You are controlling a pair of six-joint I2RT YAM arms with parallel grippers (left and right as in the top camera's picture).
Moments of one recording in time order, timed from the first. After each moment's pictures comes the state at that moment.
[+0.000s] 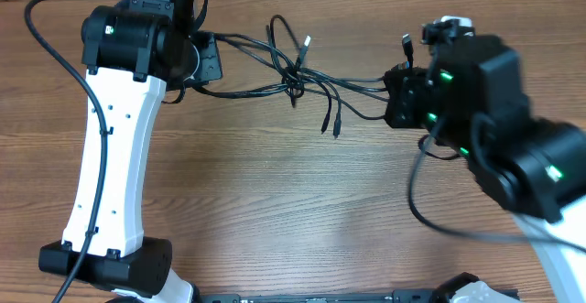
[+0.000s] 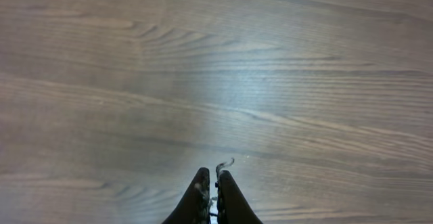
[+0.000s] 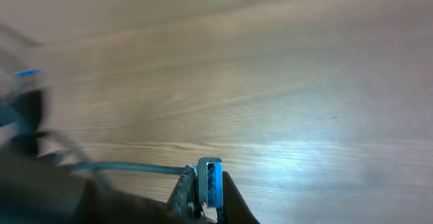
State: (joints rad) left arm -0.18 1.75 2.13 -1.52 -0.08 -0.38; right arm 0.48 1.32 1.74 -1.19 0.13 0.53
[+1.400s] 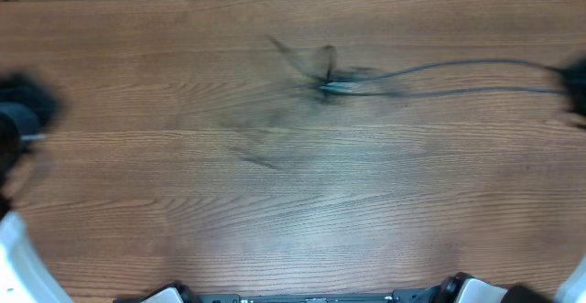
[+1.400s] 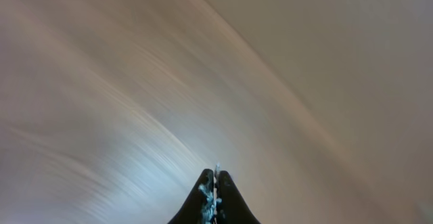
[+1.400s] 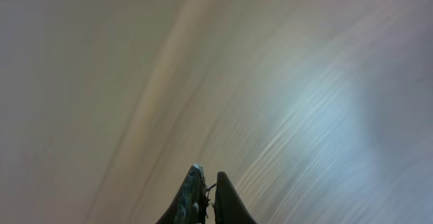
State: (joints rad) left arm 0.48 1.37 2.12 -1.47 0.05 -0.54; right arm -0.55 1.43 1.74 -1.20 -0.18 0.69
